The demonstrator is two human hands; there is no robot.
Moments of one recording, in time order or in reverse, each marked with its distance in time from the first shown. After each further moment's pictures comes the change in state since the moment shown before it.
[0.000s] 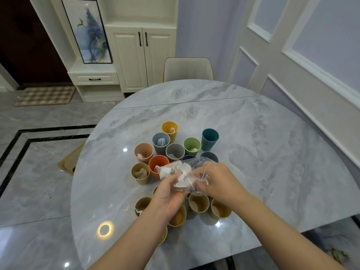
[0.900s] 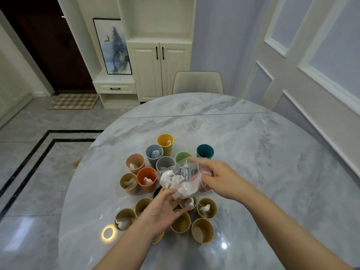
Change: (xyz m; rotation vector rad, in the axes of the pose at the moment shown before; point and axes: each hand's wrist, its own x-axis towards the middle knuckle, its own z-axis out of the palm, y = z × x) left_hand 0.018 -0.047 0.027 0.221 -0.040 0.071; right_hand 0.020 0.057 -0.096 0.357 -0.205 -0.028
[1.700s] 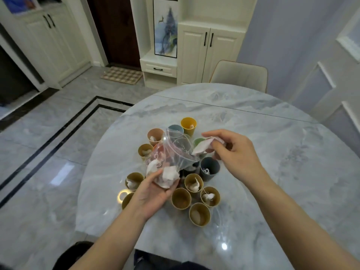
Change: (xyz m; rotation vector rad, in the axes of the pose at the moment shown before) left_hand -0.034 -0.033 -0.017 -0.481 0.141 0.280; right_hand 0.001 0.003 -0.016 0.159 0.175 -0.241
